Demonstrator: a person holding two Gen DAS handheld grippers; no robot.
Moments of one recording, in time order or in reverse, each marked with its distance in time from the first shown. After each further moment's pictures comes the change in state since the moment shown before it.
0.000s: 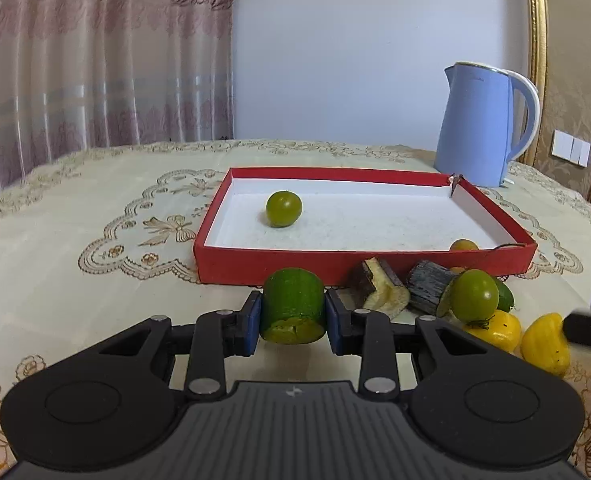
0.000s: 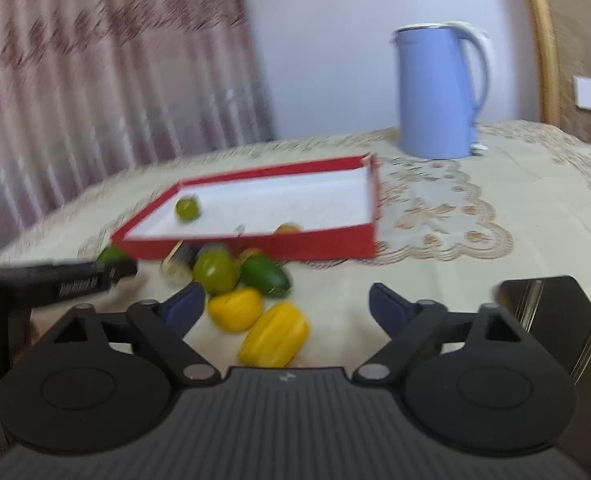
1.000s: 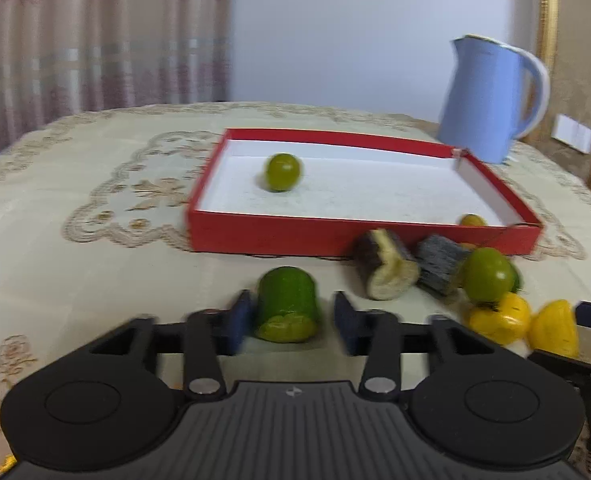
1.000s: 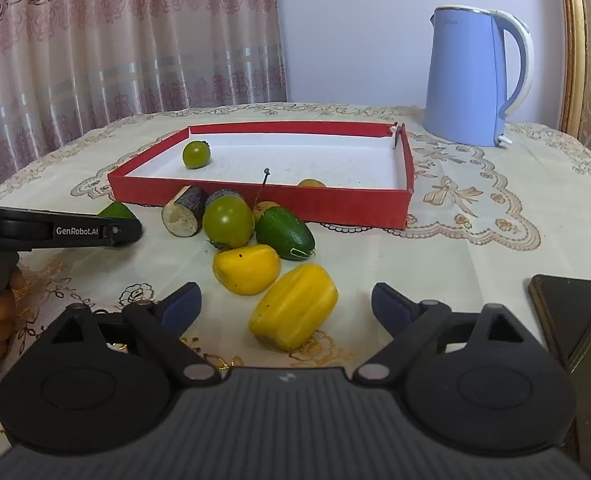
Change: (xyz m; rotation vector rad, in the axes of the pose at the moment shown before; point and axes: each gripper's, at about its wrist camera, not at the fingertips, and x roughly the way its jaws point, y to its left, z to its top) left arm 0.016 0.002 -0.003 -0.011 0.113 -0.046; right arm 0.024 0.015 -0.010 -0.077 0.078 -0.010
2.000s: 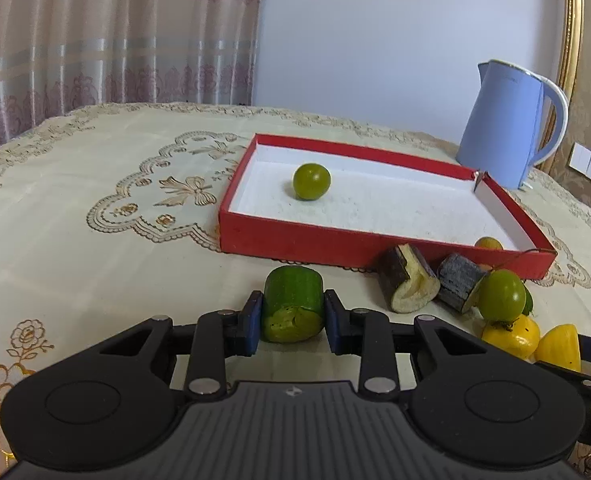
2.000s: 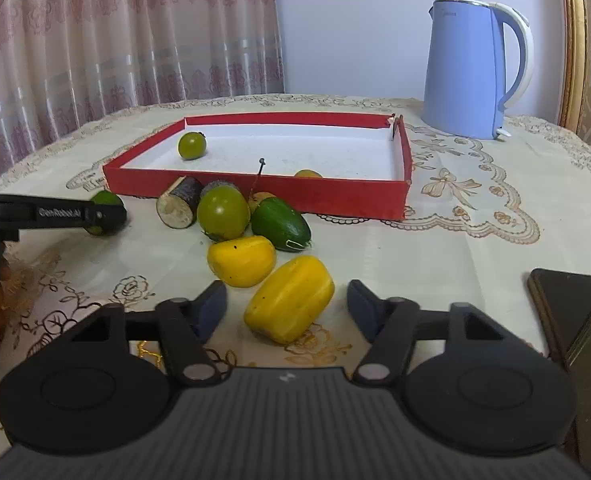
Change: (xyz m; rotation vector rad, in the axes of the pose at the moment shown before) left arm -0.005 0.014 -0.001 -0.093 -0.039 0.062; right arm 0.004 0.001 -0.001 -0.022 0.028 -0.026
